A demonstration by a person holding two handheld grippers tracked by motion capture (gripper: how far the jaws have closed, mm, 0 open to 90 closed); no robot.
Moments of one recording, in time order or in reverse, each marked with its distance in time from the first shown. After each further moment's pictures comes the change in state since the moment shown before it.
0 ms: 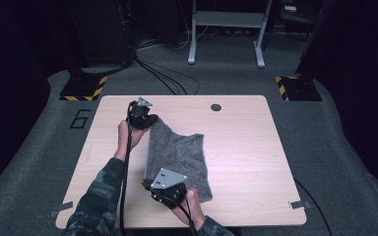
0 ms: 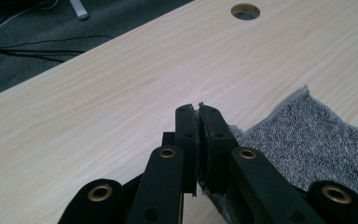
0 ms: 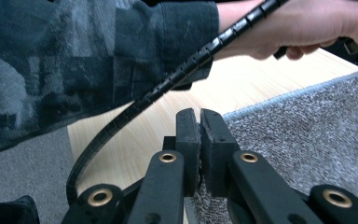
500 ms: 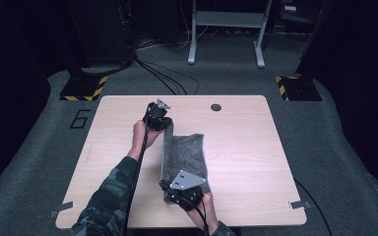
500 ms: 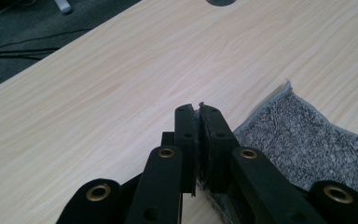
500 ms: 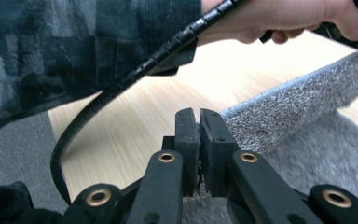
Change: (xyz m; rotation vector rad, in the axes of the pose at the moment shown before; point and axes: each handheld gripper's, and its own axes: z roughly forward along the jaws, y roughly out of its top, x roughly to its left) left arm -0.037 0.015 0.038 0.057 -0.024 0.051; right arm -0.017 -0.028 -0.030 0.024 -0.070 0.069
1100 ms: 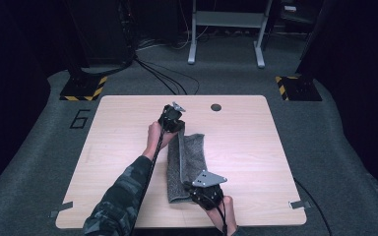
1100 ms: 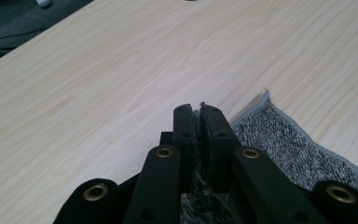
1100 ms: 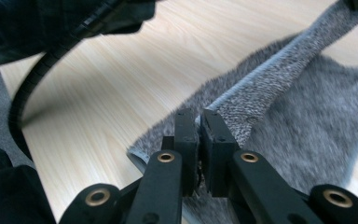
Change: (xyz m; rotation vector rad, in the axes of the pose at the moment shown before) left arm -0.031 0.013 0.039 0.042 -0.037 0.025; right arm -0.037 -0.041 -0.025 0.116 -0.071 0.098
